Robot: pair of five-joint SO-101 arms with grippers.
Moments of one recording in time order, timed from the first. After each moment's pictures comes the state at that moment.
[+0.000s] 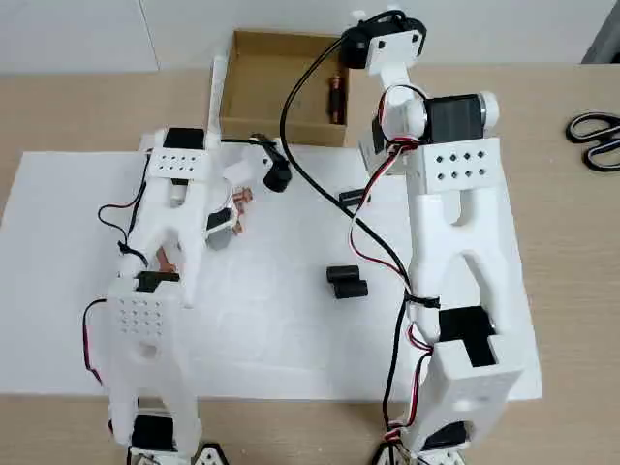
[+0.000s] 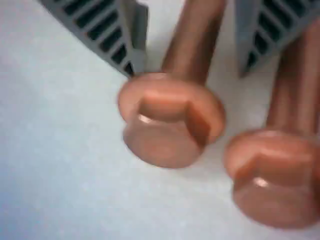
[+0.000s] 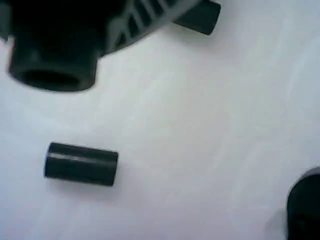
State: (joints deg) left arm 0.4 46.1 -33.0 96.1 -51.1; right arm -11.5 14.8 -42.5 97.7 8.8
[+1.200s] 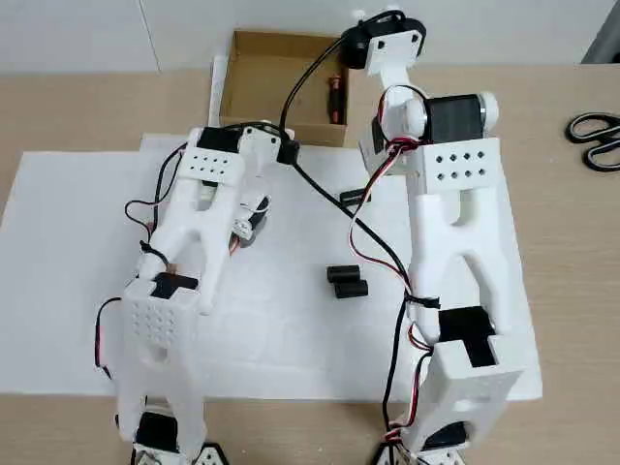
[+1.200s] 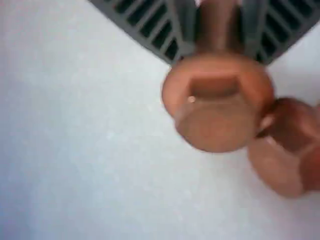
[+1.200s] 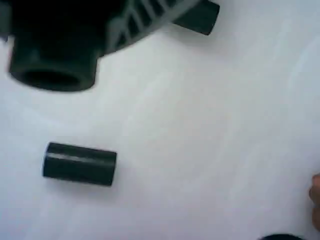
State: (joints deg) left arm 6.8 41.9 -32.0 99.0 -8.8; right arm -11.5 14.8 -42.5 97.7 8.8
